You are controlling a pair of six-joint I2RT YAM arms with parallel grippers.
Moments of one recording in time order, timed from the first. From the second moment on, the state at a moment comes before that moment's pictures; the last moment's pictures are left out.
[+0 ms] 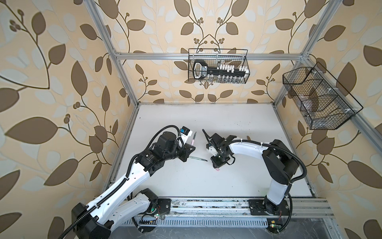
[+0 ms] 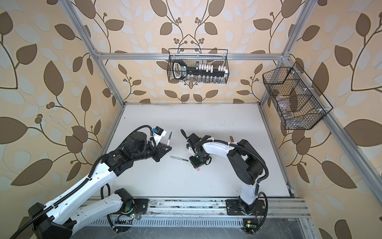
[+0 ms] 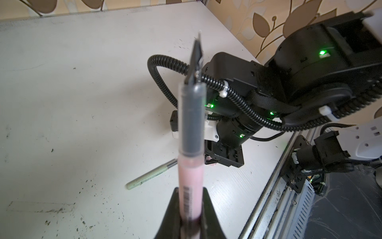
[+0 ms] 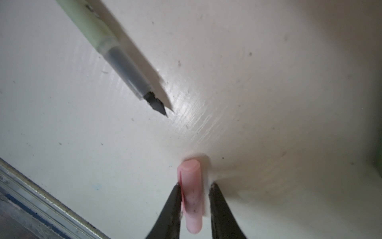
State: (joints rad) left arm -0.58 0.93 0.83 -0.49 0.31 -0.19; right arm 0.72 1.84 1.14 -0.77 -0.19 0.15
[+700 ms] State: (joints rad) left arm -0.58 0.98 0.85 -0.49 0.34 -0.18; right arm 0.71 1.72 1.11 -0.73 -0.18 0.16
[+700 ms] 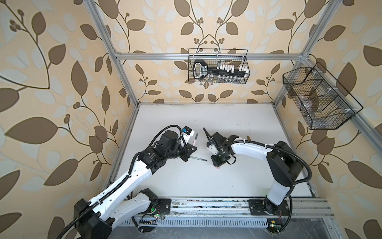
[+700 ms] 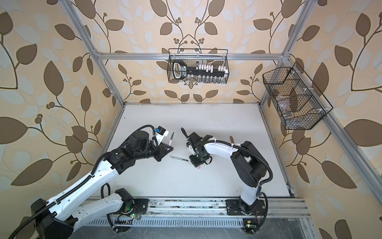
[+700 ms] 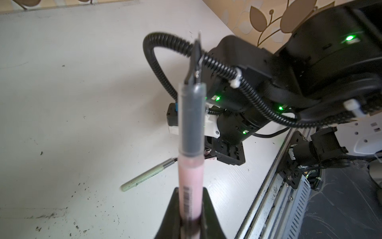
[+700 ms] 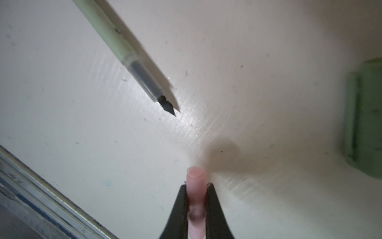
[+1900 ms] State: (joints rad) left arm -0.83 1.12 0.97 -0.47 0.40 0.01; right arm 0.62 0.93 0.51 0.69 -0.09 0.74
